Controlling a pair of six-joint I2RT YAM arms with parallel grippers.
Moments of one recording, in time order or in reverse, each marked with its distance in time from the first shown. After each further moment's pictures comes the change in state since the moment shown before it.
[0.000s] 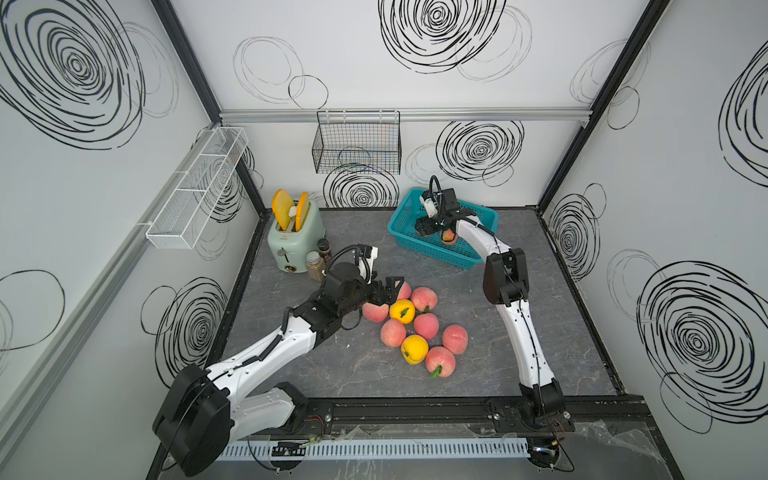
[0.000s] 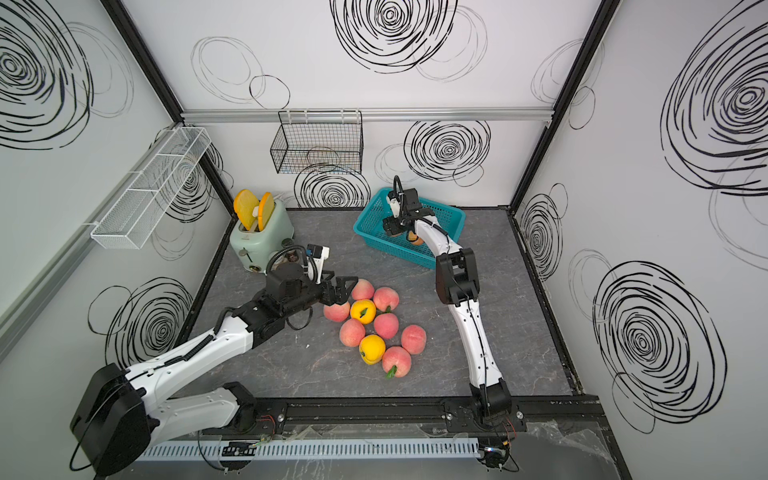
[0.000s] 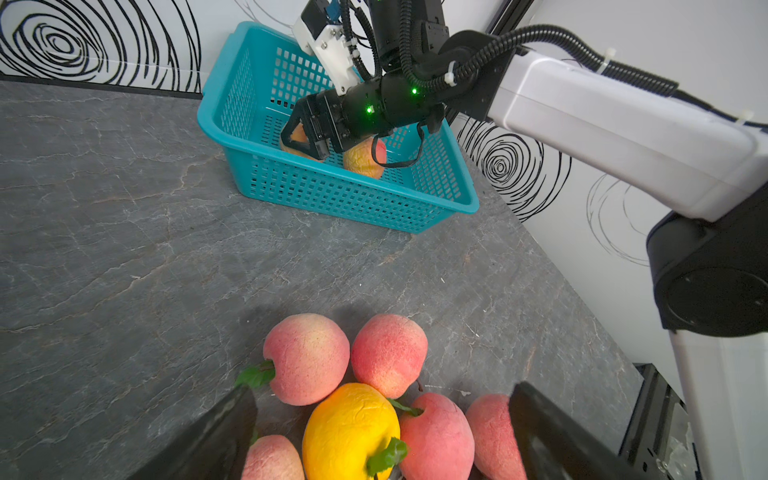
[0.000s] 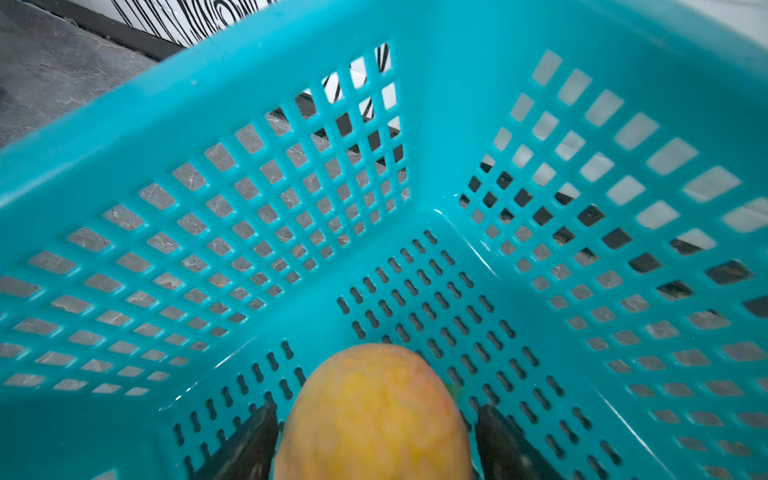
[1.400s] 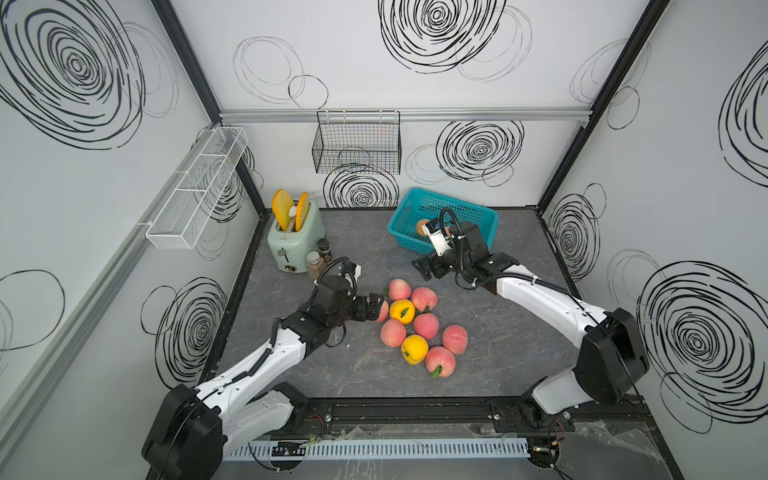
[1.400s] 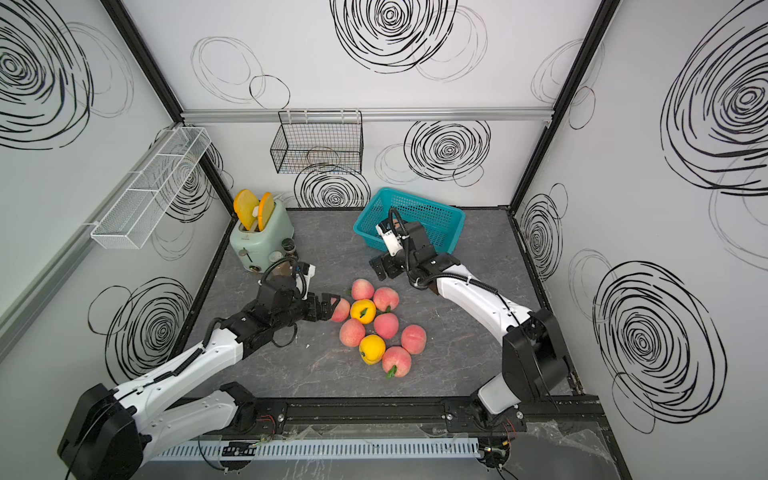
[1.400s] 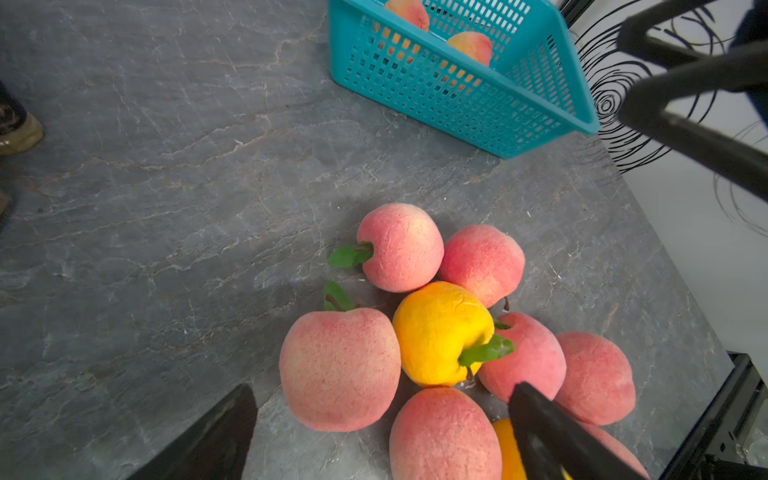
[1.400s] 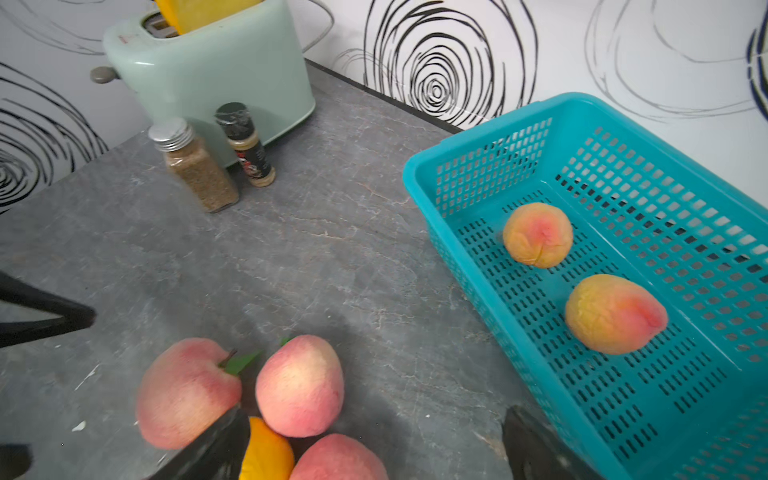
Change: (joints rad) left arm 0.071 -0.100 -0.128 -0.224 -0.047 -0.030; right arm 0.284 -1.151 -1.263 0.288 0.060 0.076
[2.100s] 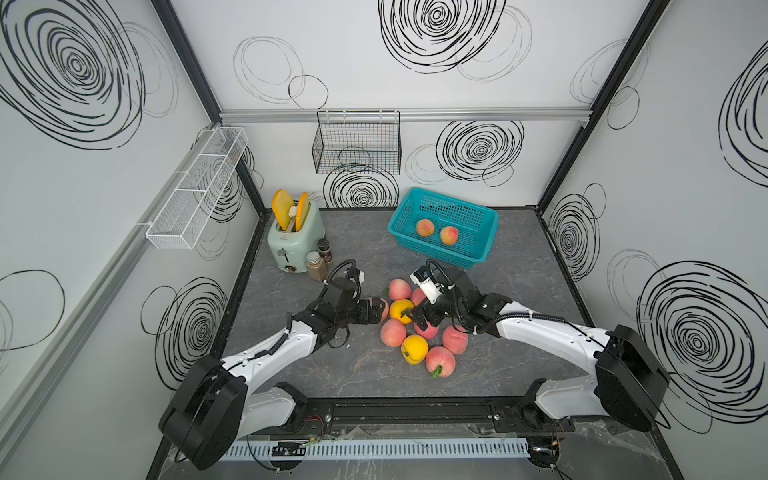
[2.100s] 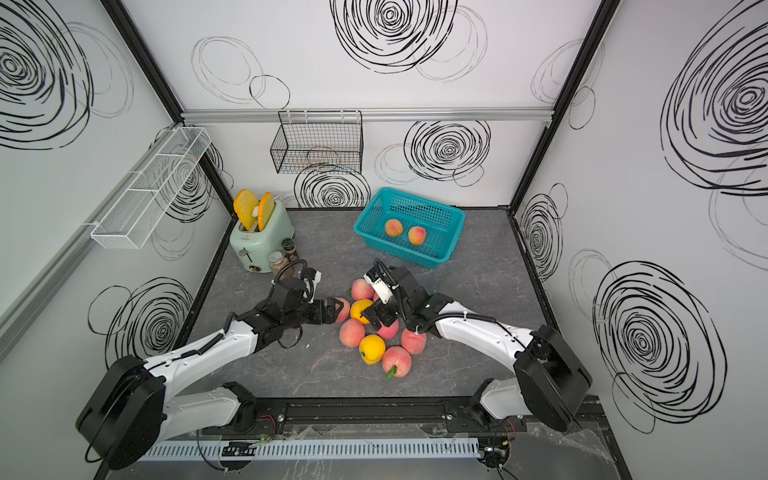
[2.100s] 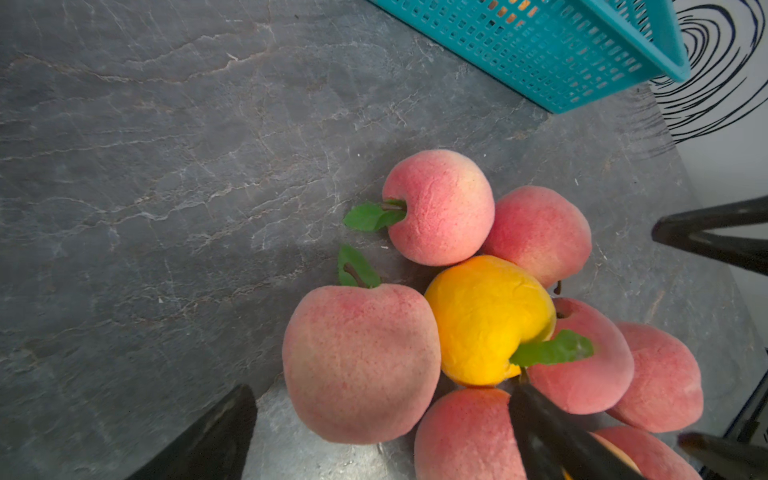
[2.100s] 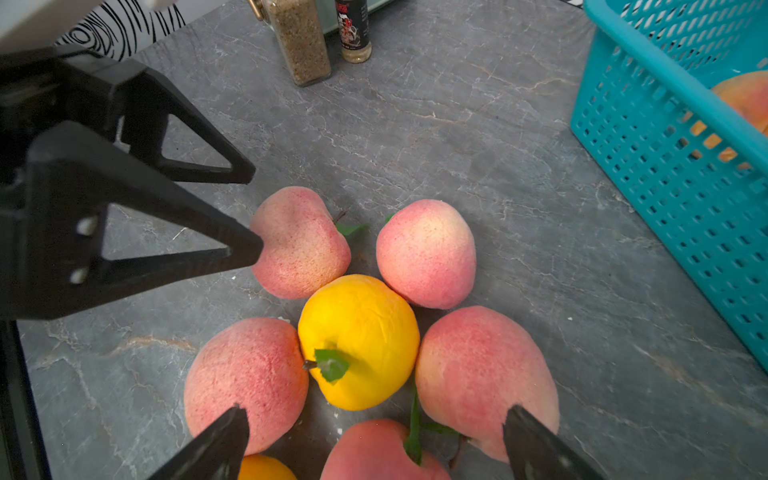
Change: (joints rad) left arm 0.010 0.169 -0.023 0.083 0.035 -0.027; right arm 0.196 -0.138 -0.352 0.115 0.006 0.056
